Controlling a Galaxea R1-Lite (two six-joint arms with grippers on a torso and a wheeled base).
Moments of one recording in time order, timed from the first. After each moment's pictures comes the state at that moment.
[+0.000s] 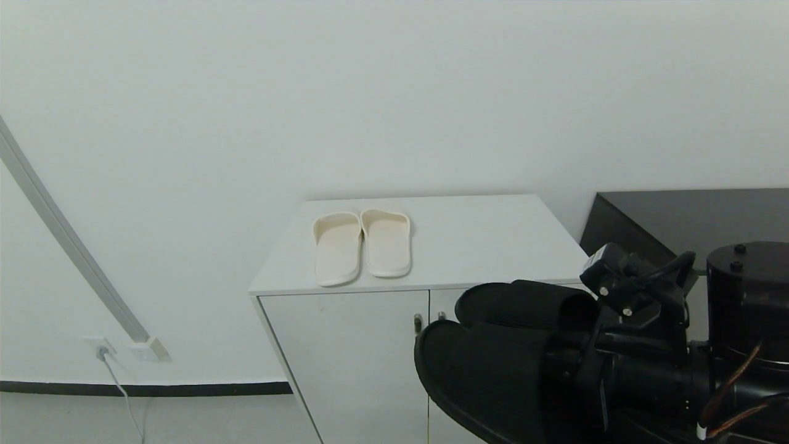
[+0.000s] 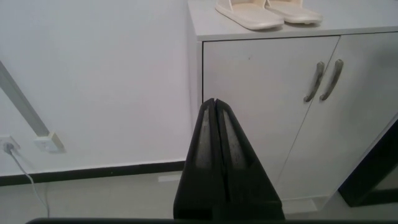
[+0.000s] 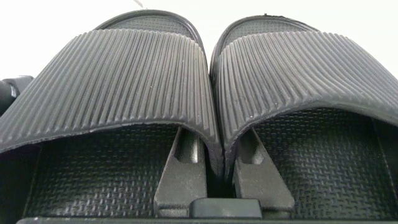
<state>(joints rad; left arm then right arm) 0.00 0.00 0.00 0.00 -0.01 0.02 0.77 1.43 -0.60 -0.51 0.15 0.01</state>
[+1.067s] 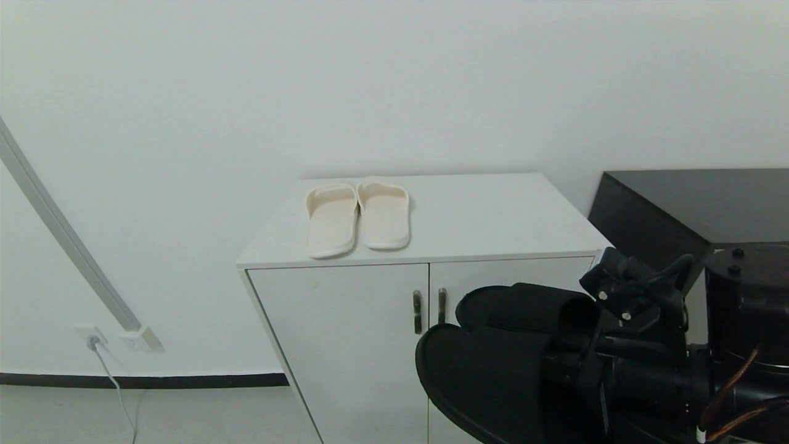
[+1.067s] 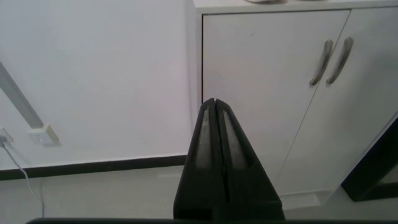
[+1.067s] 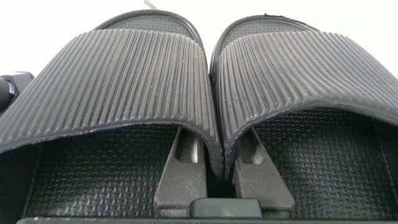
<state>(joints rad) 0.00 0.00 0.00 0.00 -0.01 0.02 0.78 1.43 -0.59 -0.51 0.15 0.01</state>
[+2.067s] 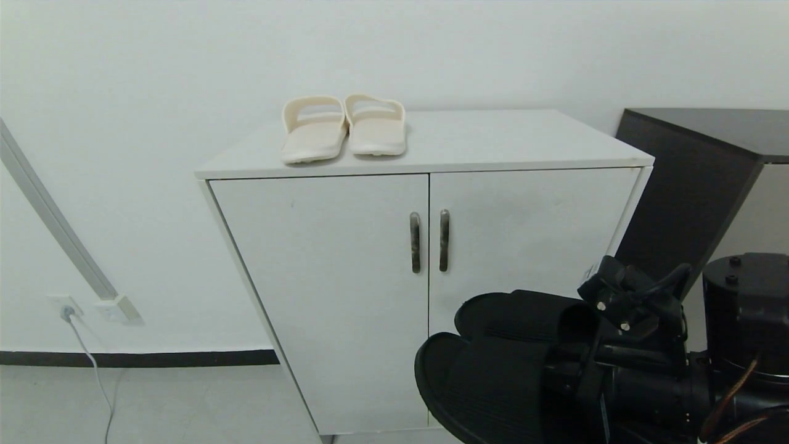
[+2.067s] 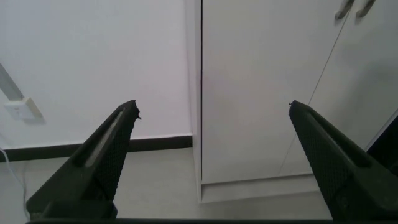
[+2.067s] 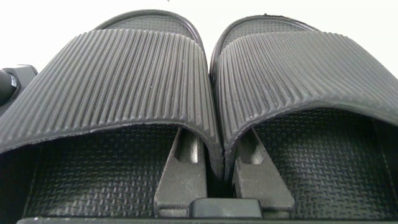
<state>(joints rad) 0.00 0.00 0.00 0.00 -0.01 0.01 0.79 1.43 -0.57 -0.51 0.15 0.01</state>
